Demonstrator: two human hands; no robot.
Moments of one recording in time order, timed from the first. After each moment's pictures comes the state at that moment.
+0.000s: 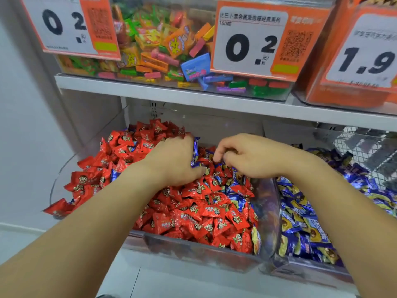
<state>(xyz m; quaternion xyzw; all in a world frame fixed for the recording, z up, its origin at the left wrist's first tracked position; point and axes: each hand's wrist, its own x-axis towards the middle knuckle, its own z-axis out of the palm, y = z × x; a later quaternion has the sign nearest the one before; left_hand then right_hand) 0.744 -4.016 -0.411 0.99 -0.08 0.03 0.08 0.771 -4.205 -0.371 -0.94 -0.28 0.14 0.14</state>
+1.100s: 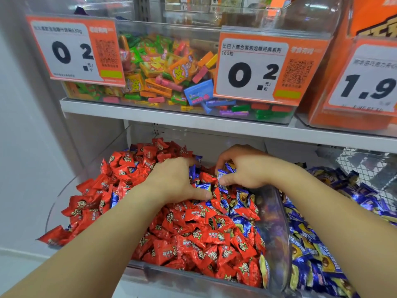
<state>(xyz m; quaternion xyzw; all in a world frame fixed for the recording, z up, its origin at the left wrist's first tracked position) 0.761 -4.006 -0.423 0.98 -0.03 -0.01 0.19 0.806 -4.194 -0.383 -0.96 -0.26 0.10 0.08</state>
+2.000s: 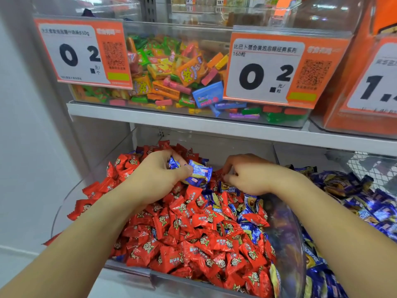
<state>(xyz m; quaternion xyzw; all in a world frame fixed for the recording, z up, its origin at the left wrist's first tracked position) 0.739 -3.976 -0.410 0.84 0.04 0.03 0.54 0.813 -4.184 -0.397 -0.96 -0.24 0.12 0.04</state>
